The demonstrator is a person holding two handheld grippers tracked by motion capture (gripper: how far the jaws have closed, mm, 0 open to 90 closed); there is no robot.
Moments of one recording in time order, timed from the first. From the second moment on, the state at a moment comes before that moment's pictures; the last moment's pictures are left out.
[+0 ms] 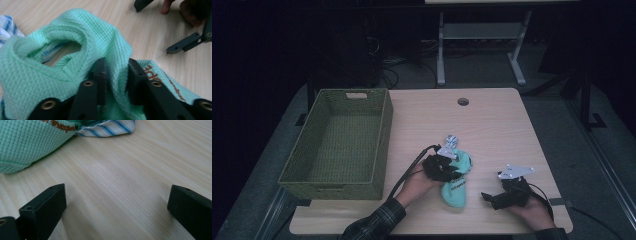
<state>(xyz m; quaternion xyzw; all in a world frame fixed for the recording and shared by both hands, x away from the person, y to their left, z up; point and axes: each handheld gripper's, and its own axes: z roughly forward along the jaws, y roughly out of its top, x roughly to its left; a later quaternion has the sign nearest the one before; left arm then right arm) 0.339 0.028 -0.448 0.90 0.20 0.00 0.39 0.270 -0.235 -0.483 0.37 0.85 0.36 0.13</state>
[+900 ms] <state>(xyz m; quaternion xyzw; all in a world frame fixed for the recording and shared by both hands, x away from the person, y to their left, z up) 0.359 0.089 -0.427 0.87 0.27 0.06 0.41 0.270 -0.235 -0.483 0.37 0.85 0.36 0.13</state>
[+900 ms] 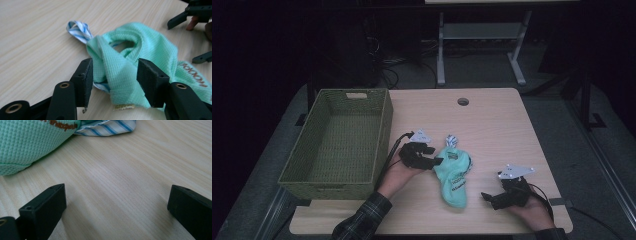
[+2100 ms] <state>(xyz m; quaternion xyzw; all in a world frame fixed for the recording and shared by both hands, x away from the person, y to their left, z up) 0.353 0.101 -0.379 0.85 0.26 0.07 0.46 0.270 -0.235 -0.483 0.37 0.85 0.36 0.13</state>
